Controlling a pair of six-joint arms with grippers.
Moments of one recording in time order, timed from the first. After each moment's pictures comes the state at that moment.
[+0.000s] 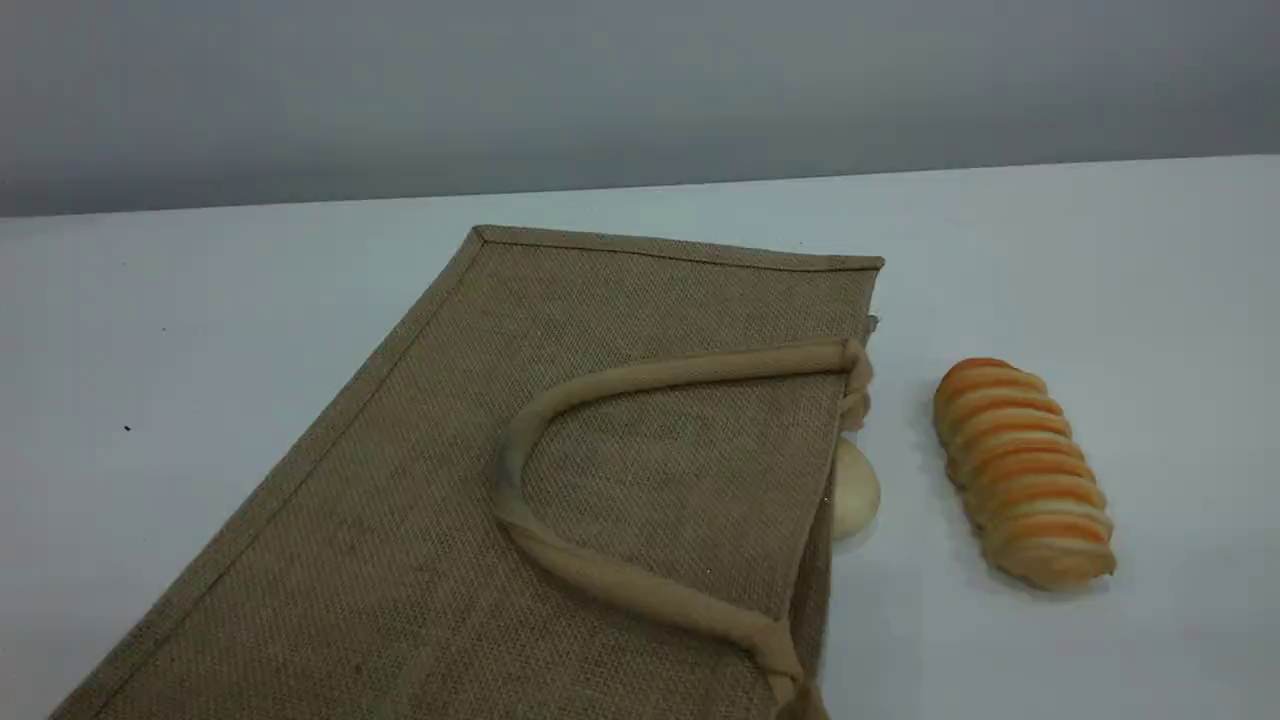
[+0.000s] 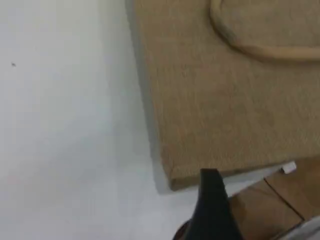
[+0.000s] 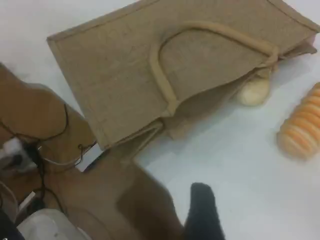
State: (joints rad) left arm -0.54 0.25 -0.50 0.03 1.07 -0.09; right arm 0.83 0.14 -0.51 -0.04 1.07 0.15
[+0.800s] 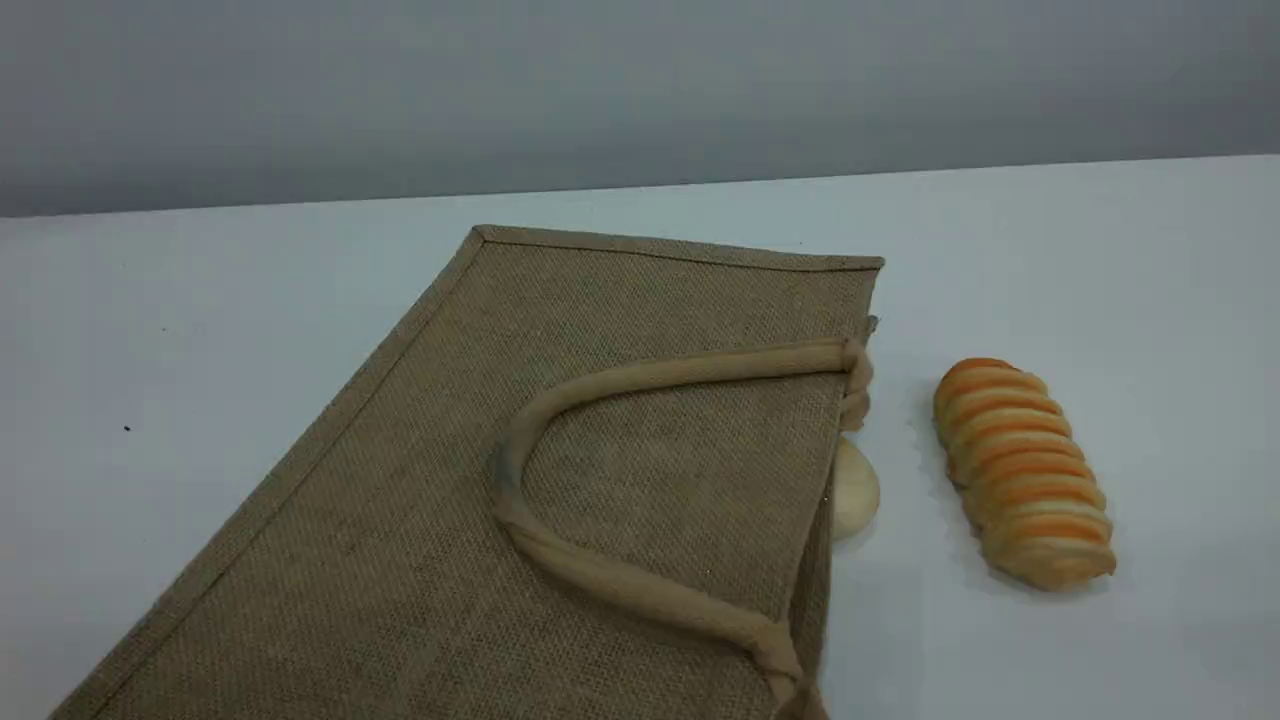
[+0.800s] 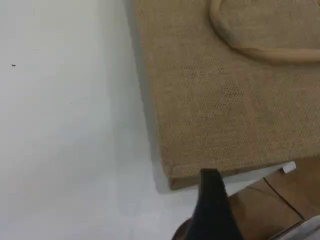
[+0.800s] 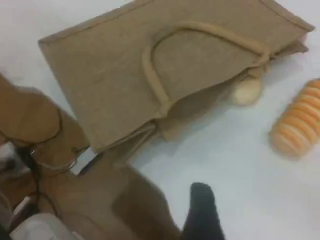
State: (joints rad) left arm -0.54 0.25 -0.51 0.02 1.08 -0.09; right arm 0.79 0.14 -0.51 -0.04 1.07 0.15
